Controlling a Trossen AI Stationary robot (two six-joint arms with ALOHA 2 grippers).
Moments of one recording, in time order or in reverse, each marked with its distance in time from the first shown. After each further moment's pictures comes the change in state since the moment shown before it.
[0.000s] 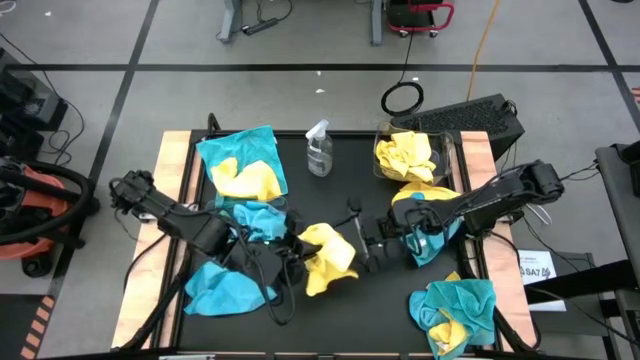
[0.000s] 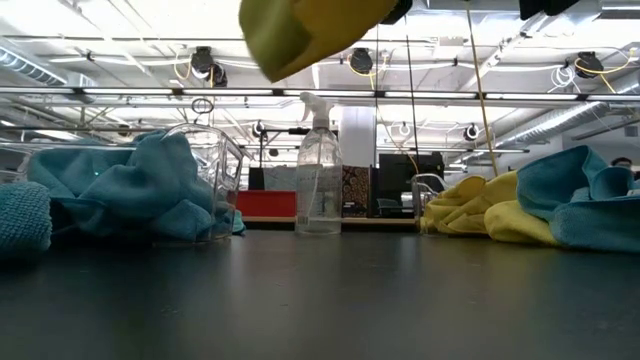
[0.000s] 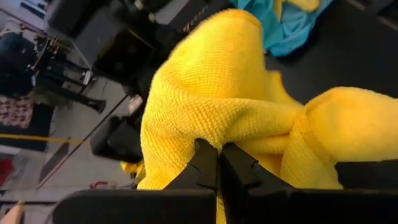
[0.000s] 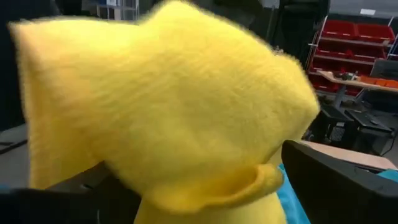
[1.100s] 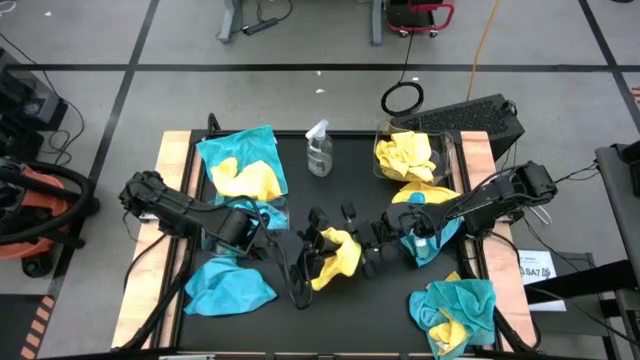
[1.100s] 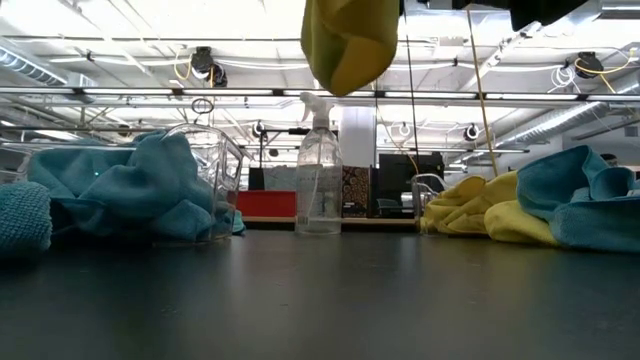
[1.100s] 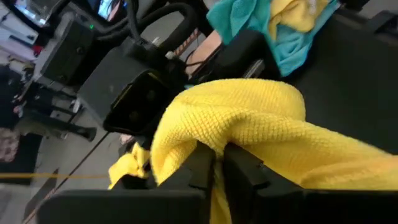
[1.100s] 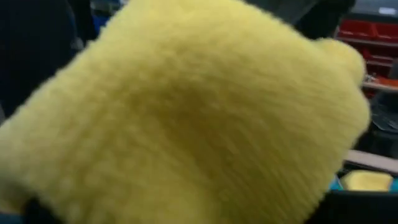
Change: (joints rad) left arm 0.105 0.062 -0.001 0.171 0.175 0.151; right arm 0.000 0.067 0.000 0.060 -0.044 -0.011
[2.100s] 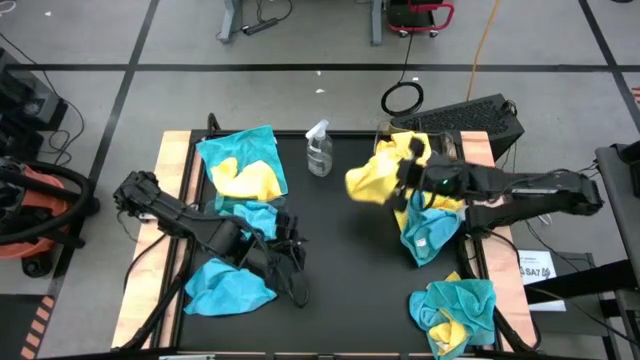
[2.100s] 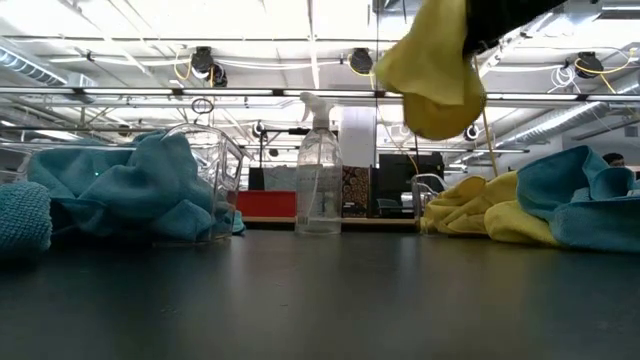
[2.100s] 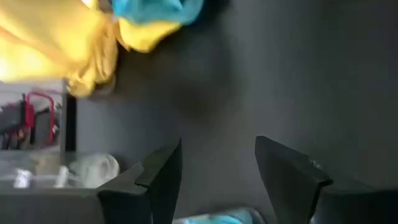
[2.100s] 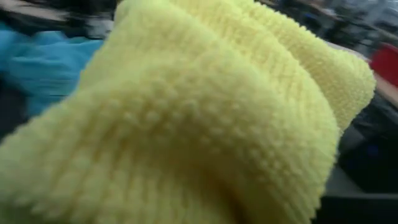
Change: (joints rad) left arm -0.082 -0.042 -0.080 -0.431 -0.092 -0.610; right arm -0.306 -0.568 0.000 -0.918 0.476 -0.120
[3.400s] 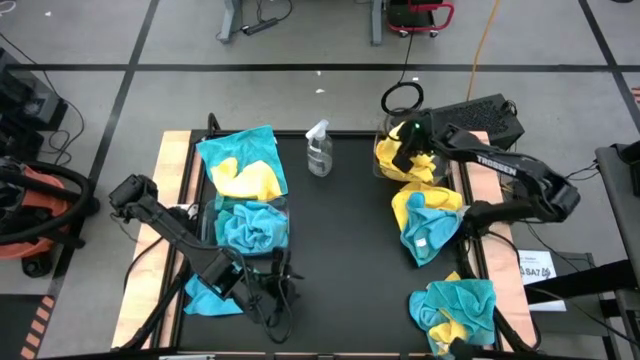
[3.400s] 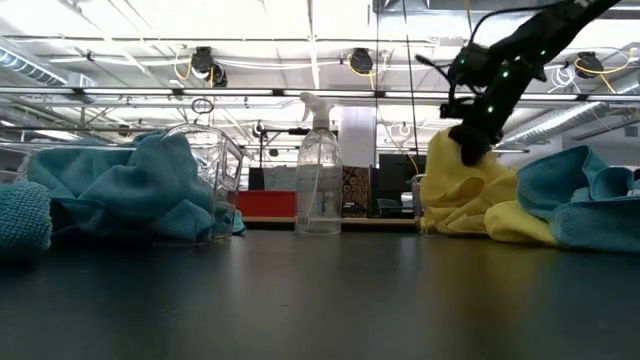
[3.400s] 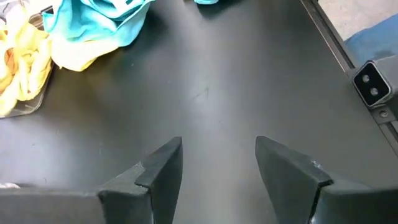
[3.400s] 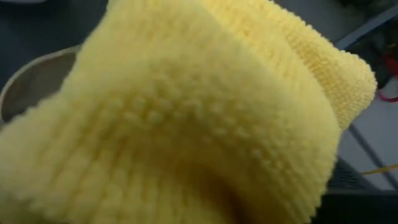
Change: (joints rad) left arm -0.176 -0.001 -0.253 0.371 0.011 -0.152; right arm -0.717 0.336 0.000 -0.173 -0.236 -0.057
